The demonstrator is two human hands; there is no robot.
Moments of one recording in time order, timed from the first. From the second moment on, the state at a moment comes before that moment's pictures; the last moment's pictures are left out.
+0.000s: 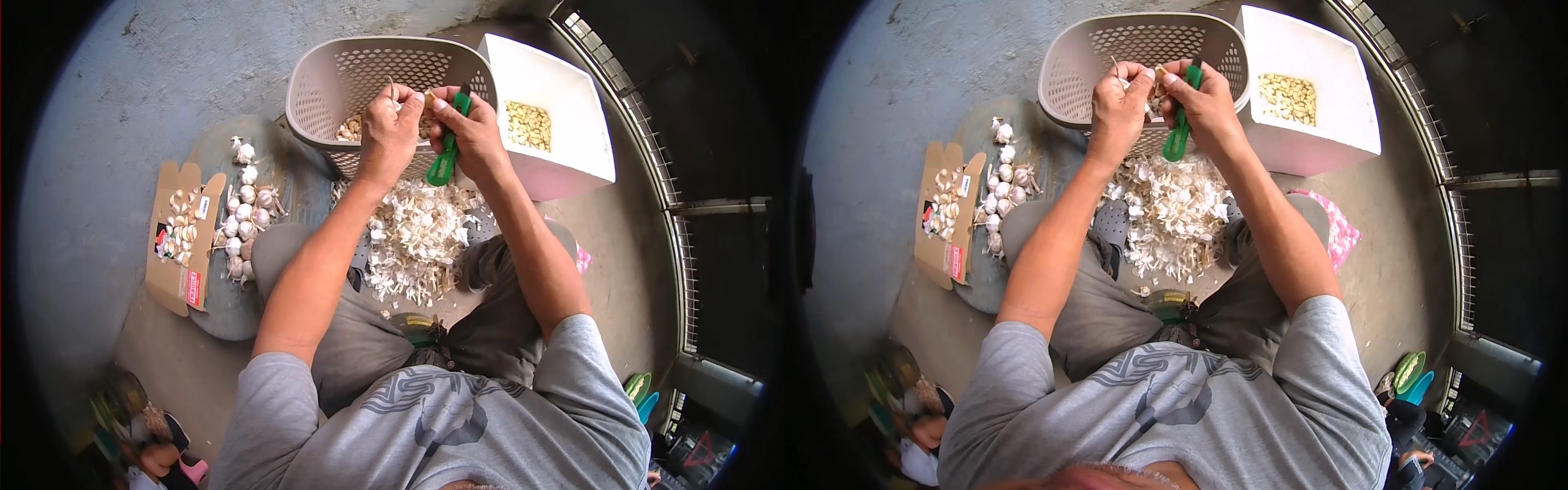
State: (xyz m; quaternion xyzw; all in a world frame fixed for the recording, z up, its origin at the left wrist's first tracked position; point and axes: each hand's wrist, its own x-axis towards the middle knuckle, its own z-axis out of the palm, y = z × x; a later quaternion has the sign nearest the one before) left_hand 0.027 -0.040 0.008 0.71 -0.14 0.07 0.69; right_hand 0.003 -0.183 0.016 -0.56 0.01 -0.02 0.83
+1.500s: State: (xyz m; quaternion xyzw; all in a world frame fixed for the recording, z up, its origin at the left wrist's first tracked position) left_hand 0.029 -0.022 0.025 0.76 -0.23 -0.03 0.61; right_hand 0.009 -0.239 0.032 -0.65 -0.09 0.11 0.74
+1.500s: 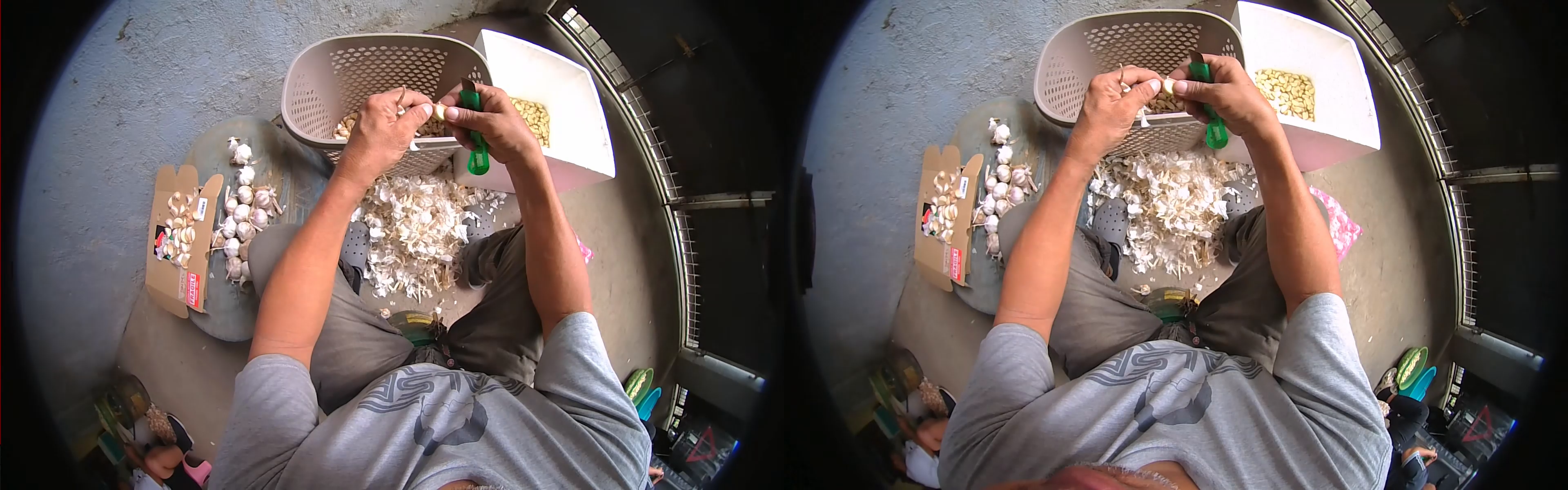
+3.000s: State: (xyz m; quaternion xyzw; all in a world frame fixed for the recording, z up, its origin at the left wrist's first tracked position) left_hand 0.036 -0.025 0.012 0.78 -0.17 -0.06 0.60; right_hand 0.008 -0.227 0.027 -0.58 -0.05 0.10 0.81
